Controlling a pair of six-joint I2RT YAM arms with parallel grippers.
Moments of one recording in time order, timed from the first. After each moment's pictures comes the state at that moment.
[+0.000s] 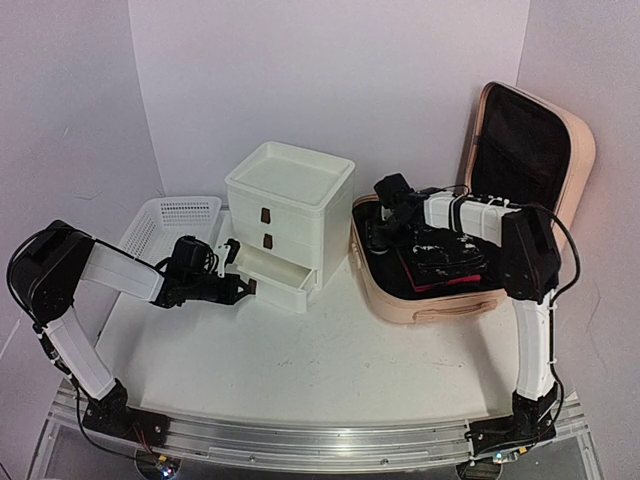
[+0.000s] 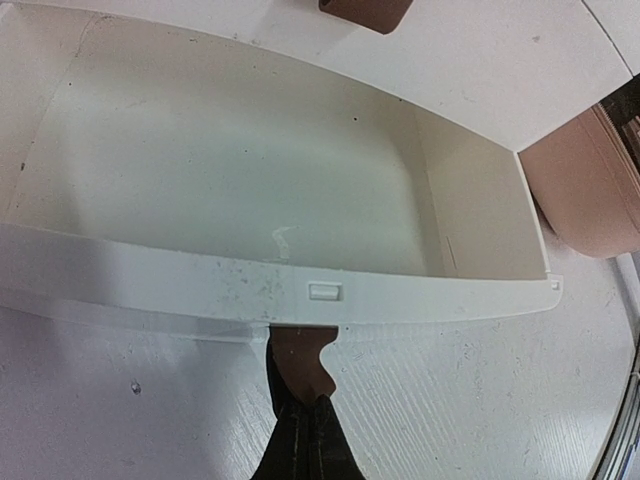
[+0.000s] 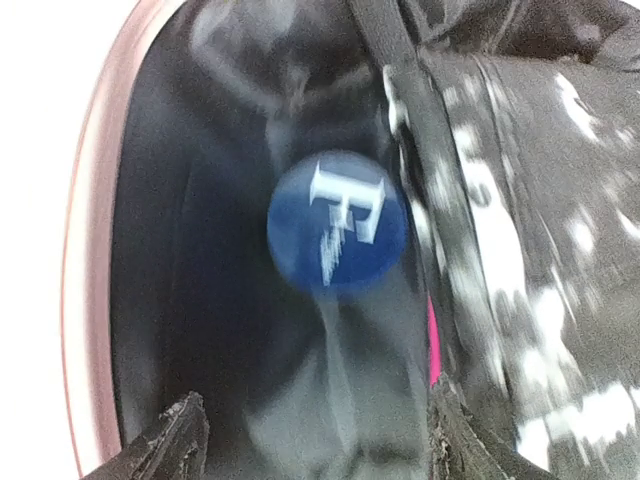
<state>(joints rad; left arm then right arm) -0.48 1.67 0.69 0.31 0.33 -0.30 0.53 2.12 1.71 -0.56 0.19 0.38</state>
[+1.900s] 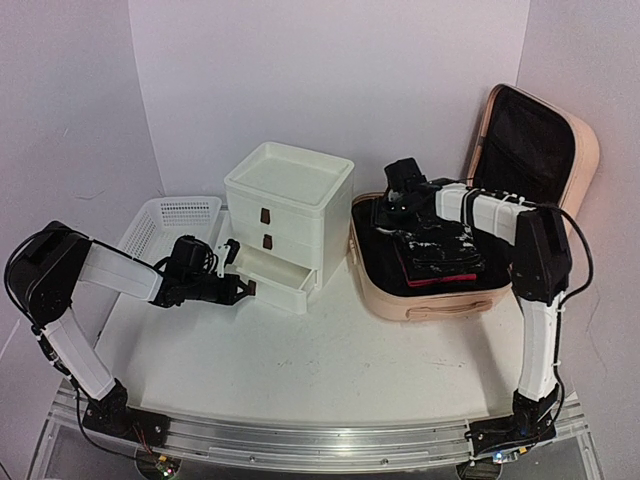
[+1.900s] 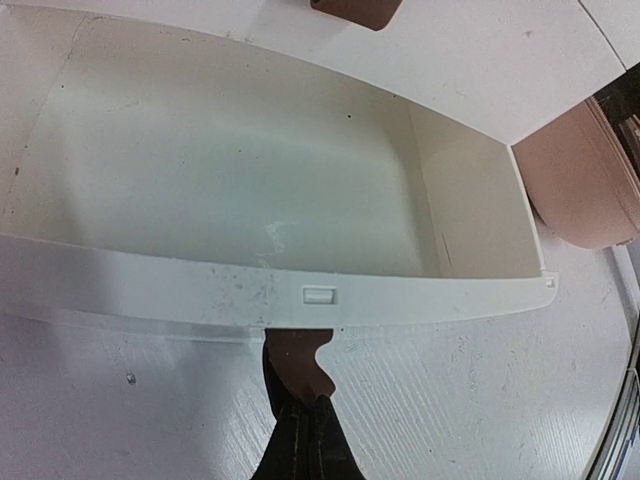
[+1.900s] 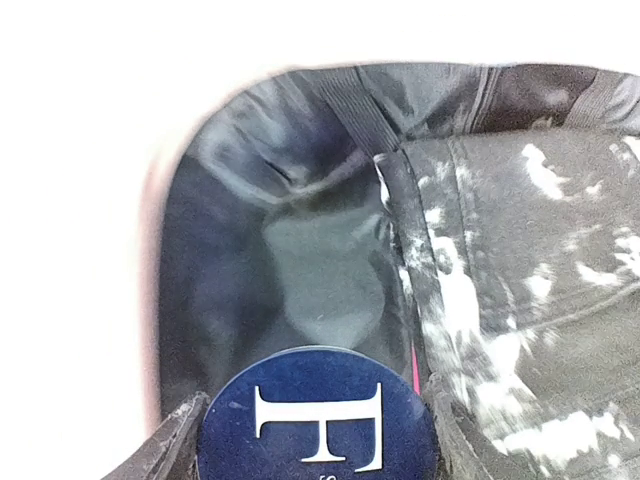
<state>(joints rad) -0.49 1.65 0.69 0.29 0.34 -0.30 0.50 2.13 1.78 -0.48 0.21 0.43</state>
